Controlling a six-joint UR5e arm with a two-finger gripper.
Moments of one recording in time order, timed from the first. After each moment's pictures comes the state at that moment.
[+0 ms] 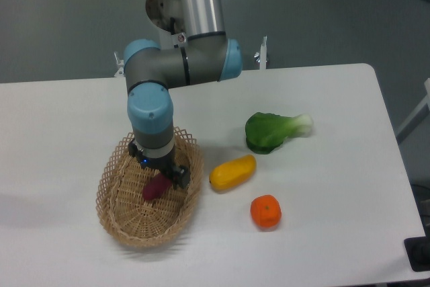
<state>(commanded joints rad) 2.14 -2.01 -1.79 -0.88 1.56 0.78</state>
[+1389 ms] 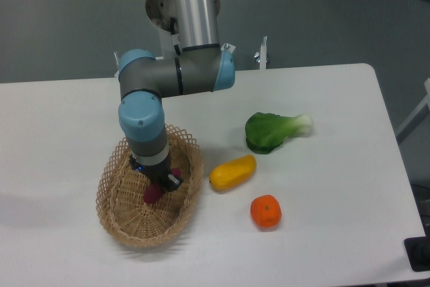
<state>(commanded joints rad) 2.15 -1.96 -1.73 -0.87 1.57 0.85</state>
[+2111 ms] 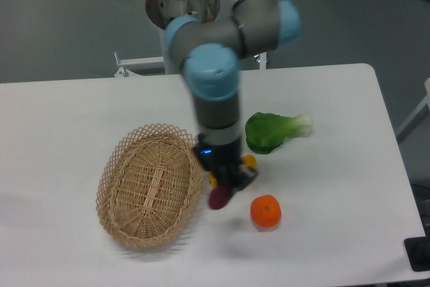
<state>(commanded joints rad) 2.49 -1.90 -1.47 -1.08 1.55 1.21</state>
